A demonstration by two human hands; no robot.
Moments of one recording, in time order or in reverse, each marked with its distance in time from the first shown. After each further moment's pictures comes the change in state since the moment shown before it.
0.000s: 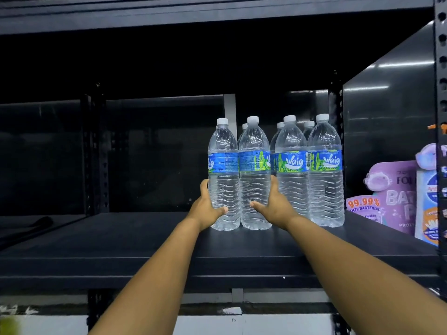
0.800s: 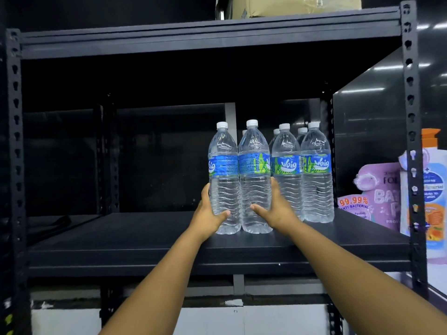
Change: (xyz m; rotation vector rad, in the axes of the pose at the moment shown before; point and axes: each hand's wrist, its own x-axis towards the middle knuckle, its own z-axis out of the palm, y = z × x) left_hand -0.063 0.025 -0.010 -0.040 0.040 0.009; right_hand -0.051 -0.018 -0.013 0.053 0.049 -0.035
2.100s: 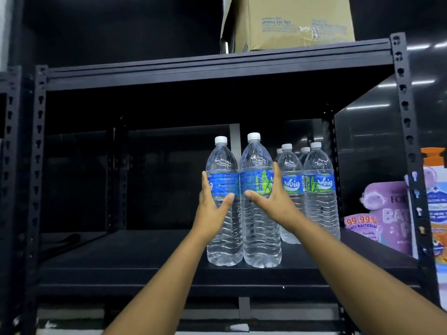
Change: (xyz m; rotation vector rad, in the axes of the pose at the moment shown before) left_hand 0.000 0.054 -0.021 -0.187 0.207 0.198; right_hand 0.004 -0.061 -0.039 0.239 0.062 -0.213
